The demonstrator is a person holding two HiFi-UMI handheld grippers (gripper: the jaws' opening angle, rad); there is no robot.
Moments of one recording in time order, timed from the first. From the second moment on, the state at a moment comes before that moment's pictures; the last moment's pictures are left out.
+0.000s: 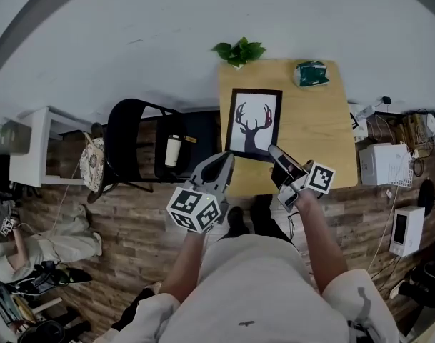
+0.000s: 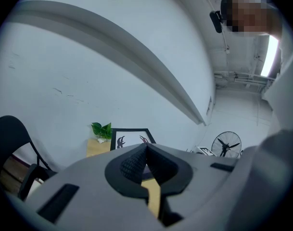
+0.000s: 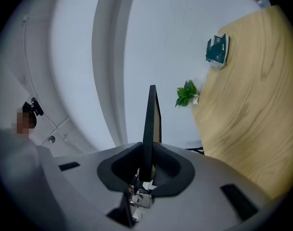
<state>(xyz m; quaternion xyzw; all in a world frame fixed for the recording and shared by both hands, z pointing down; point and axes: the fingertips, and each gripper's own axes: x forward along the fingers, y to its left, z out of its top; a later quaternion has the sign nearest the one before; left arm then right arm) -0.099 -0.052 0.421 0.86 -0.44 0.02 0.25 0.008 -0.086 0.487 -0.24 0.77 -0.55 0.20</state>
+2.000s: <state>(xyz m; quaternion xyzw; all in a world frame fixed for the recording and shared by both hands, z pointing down) -0.122 -0.113 0.514 0.81 -0.50 0.04 0.30 -0.022 -0.183 0.664 -0.24 0.76 -0.60 0.04</state>
